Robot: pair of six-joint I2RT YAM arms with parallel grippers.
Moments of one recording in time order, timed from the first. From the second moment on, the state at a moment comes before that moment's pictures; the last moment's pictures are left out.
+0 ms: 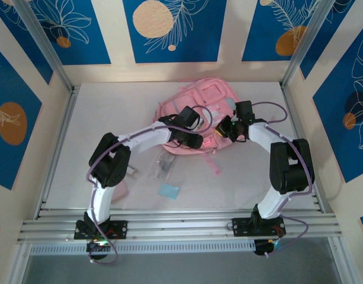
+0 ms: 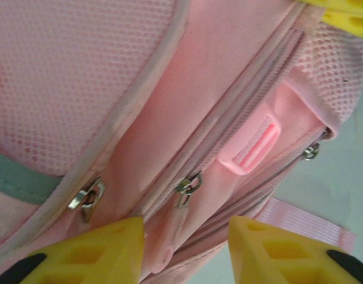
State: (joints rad) left arm -0.79 2.05 1.61 -0.59 0.07 -0.28; right arm 0.15 1.69 1.05 -0.31 -0.42 0.90
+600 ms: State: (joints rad) left arm -0.80 2.15 1.70 -0.68 0.03 -0.26; right arm 0.16 1.69 1.05 -0.31 -0.40 0.90
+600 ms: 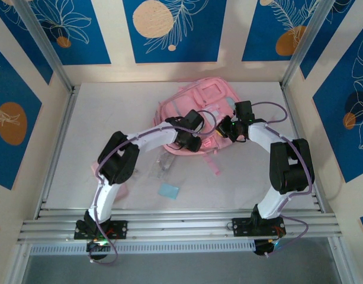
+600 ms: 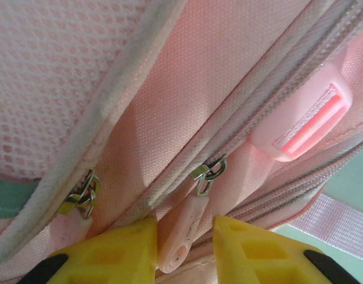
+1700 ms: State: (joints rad) left arm -0.63 1.92 1.50 -0.69 0.25 -0.26; right arm 0.06 1.62 1.05 -0.35 -0.46 0.79
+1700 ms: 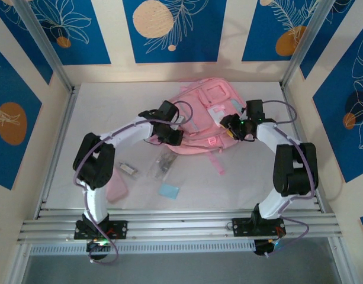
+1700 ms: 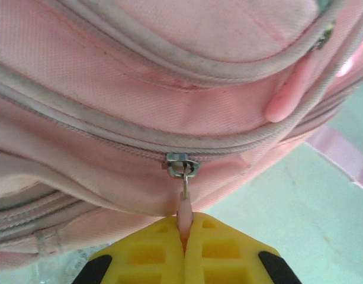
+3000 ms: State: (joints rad) left arm -0.65 1.91 1.53 -0.64 0.35 -0.30; right arm 0.28 1.53 0.86 -0.16 -0.48 1.09
